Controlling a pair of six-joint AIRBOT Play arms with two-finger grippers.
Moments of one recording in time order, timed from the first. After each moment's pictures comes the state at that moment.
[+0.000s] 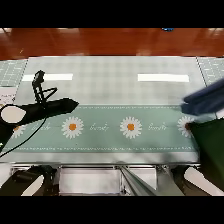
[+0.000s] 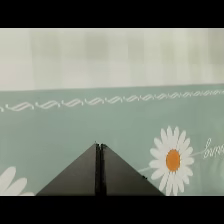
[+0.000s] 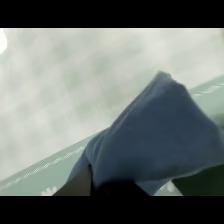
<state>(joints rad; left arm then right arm) -0.17 -0.82 0.59 0.81 -0.71 -1.36 -0.65 -1.12 1.81 -1.20 1.77 1.72</state>
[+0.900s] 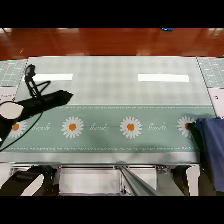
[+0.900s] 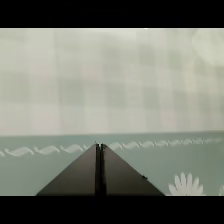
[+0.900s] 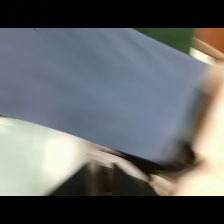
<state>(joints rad) -0.08 -0.87 0.63 0.78 -0.60 -1.32 -1.13 -0.69 1.09 -1.56 1.76 1.70</state>
